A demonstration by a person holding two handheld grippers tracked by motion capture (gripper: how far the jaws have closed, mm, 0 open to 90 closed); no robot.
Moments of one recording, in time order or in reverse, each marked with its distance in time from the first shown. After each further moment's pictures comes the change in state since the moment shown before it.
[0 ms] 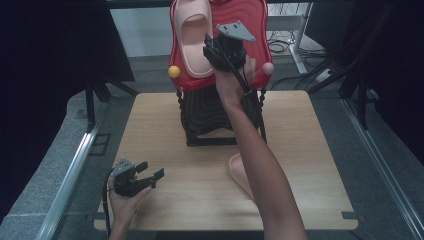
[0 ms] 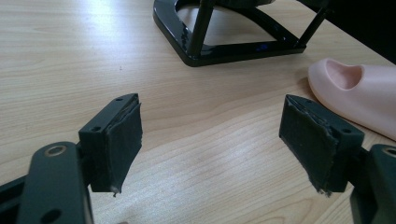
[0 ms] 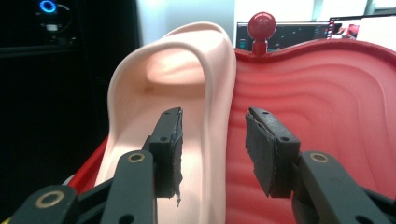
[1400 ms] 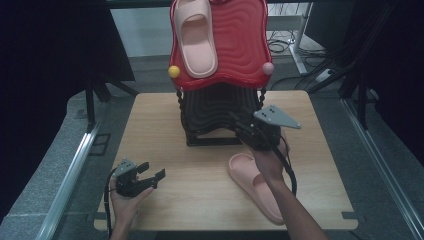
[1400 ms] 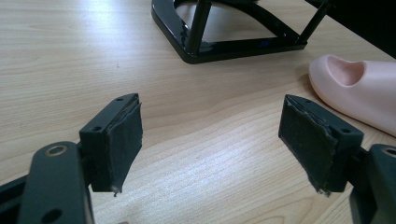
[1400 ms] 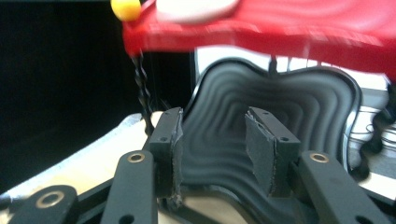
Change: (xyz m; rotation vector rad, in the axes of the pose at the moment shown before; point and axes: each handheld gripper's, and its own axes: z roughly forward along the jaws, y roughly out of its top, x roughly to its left) left arm -0.003 -0.002 0.003 0.007 0.003 0.001; right arm -0.042 -0.124 -0.140 0.140 0.222 0.010
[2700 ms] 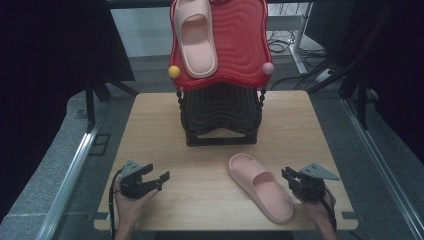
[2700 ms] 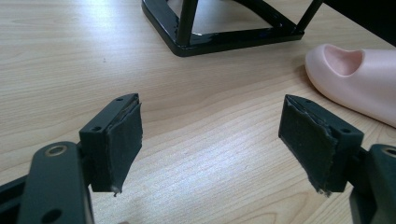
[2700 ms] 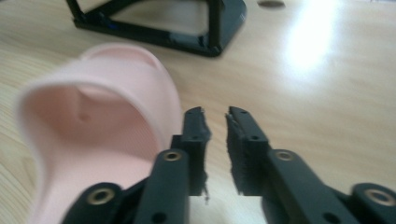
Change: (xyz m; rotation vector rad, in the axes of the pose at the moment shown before) left arm -0.012 -0.004 0.006 0.025 -0.004 0.025; right arm -0.107 -0.181 -0.080 0.346 -0.082 0.026
